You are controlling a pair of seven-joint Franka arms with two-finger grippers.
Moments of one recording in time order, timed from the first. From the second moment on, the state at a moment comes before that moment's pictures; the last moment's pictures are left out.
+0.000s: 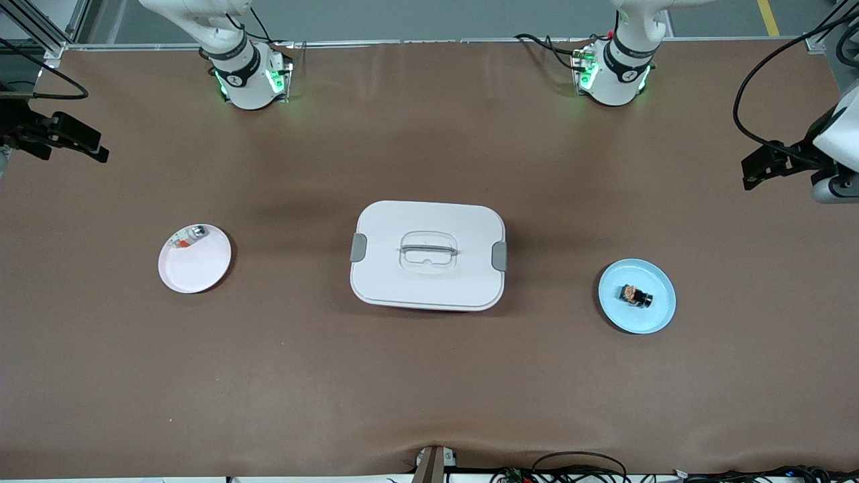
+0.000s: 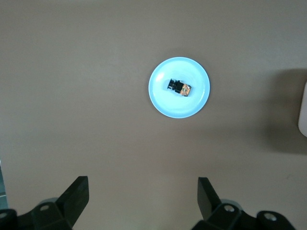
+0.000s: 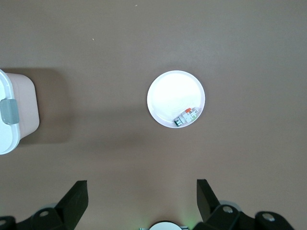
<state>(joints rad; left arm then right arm) 0.06 0.03 -0.13 -1.51 0.10 1.52 -0.03 -0.08 -0.06 0.05 -1.58 0.03 1.45 0.05</state>
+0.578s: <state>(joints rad) 0.00 -0.09 -0.05 -1.63 0.03 1.52 -0.03 -0.08 -0.06 0.05 -1.58 0.03 1.45 0.04</state>
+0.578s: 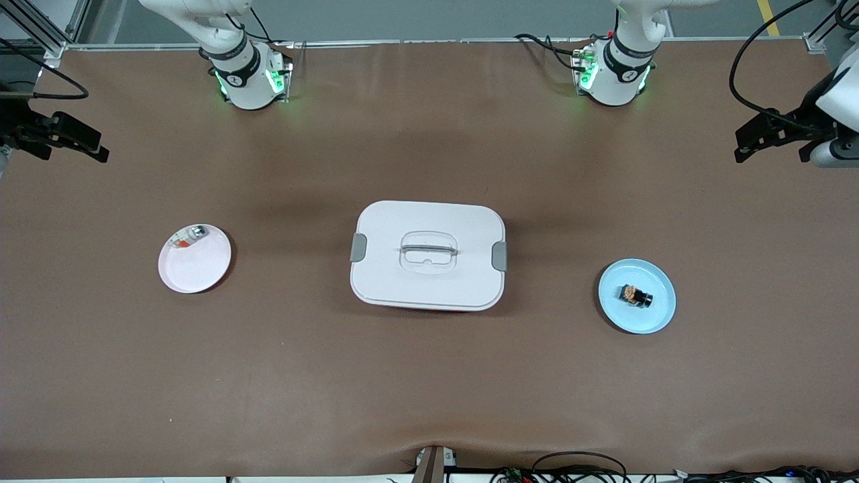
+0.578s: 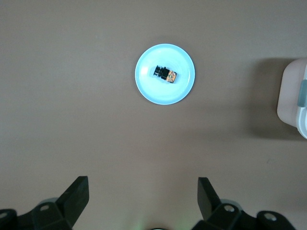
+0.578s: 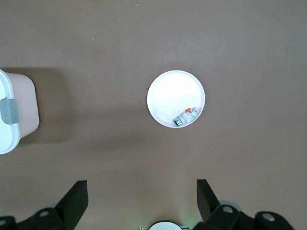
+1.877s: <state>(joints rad) 0.06 -0.12 -0.15 -1.66 0.01 1.52 -0.11 -0.08 -0.06 0.05 -1.58 0.03 1.45 0.04</state>
